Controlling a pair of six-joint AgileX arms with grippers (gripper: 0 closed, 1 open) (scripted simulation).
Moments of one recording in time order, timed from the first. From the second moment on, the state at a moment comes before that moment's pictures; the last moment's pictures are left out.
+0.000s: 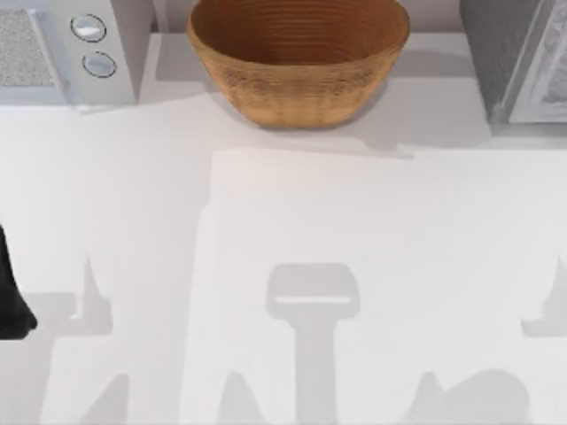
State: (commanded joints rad) left arm 0.00 0.00 0.00 0.00 0.00 0.00; right arm 0.00 0.00 0.00 0.00 0.00 0.00
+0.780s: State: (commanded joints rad) left arm 0.00 0.00 0.00 0.00 0.00 0.00; right arm 0.06 0.45 0.55 -0.14 0.07 0.01
